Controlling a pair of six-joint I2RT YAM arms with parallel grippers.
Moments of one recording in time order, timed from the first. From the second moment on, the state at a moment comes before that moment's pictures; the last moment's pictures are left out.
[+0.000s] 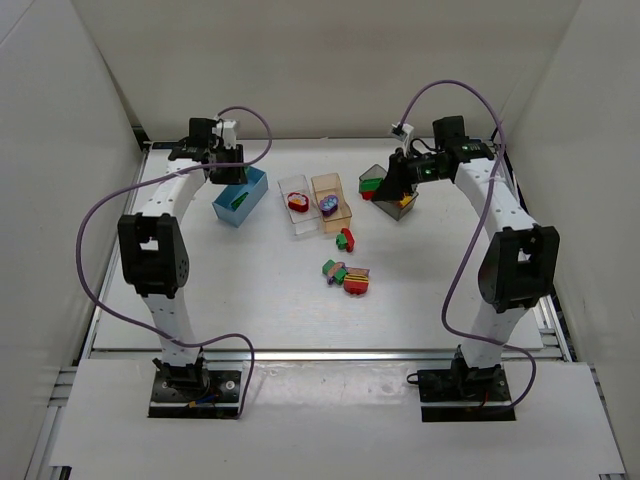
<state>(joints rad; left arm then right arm) -0.07 1.97 1.71 -0.56 0.22 0.00 0.17 1.81 1.66 -0.79 -1.03 -0.37</state>
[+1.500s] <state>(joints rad) -0.12 2.04 1.89 -0.55 1.44 -0.09 0.40 2.06 2.01 -1.03 -1.27 -0.70</state>
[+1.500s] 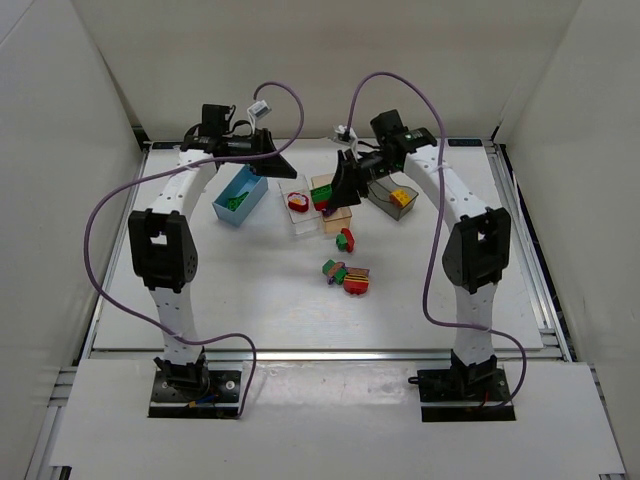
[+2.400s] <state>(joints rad) -0.28 2.01 1.88 -0.77 1.34 0.23 0.43 2.18 2.06 -0.85 -1.40 -0.38</state>
